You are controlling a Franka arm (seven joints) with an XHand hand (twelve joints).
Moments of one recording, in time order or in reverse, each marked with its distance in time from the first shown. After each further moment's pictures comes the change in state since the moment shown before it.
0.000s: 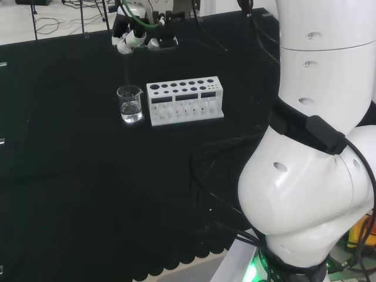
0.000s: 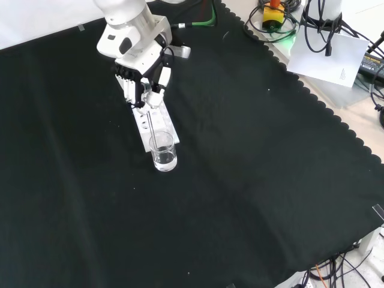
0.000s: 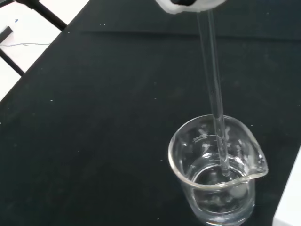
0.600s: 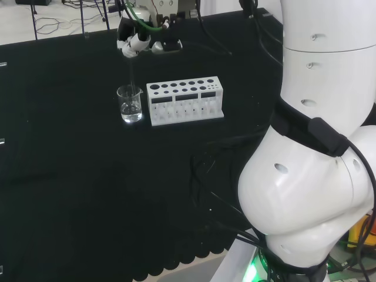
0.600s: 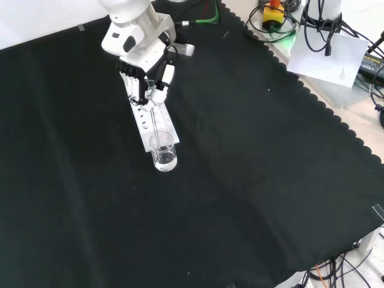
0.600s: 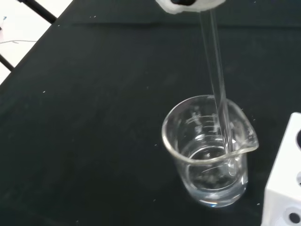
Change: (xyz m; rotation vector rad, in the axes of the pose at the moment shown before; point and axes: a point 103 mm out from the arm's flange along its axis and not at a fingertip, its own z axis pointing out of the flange) arm 0.002 -0.015 0.008 0.012 0.000 0.028
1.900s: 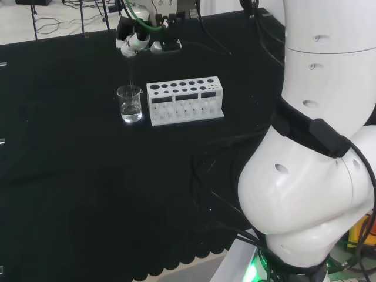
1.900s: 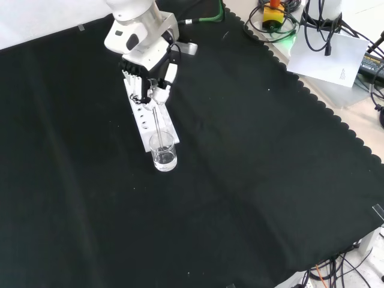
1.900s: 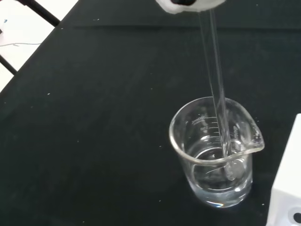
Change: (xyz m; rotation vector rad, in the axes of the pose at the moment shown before) arm 0.006 -0.005 -0.004 -0.011 -0.002 0.002
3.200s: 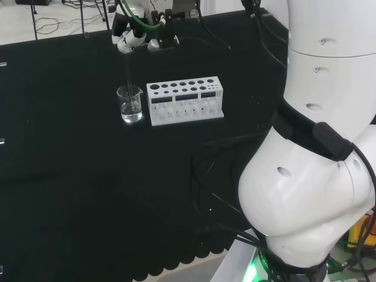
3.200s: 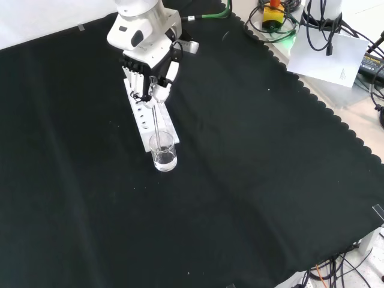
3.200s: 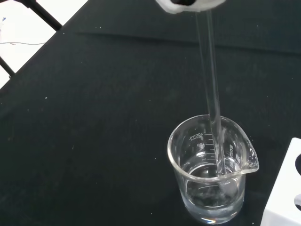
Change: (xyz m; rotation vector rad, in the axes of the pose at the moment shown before) arm 0.007 0.001 -0.011 -0.029 -0.070 -0.020
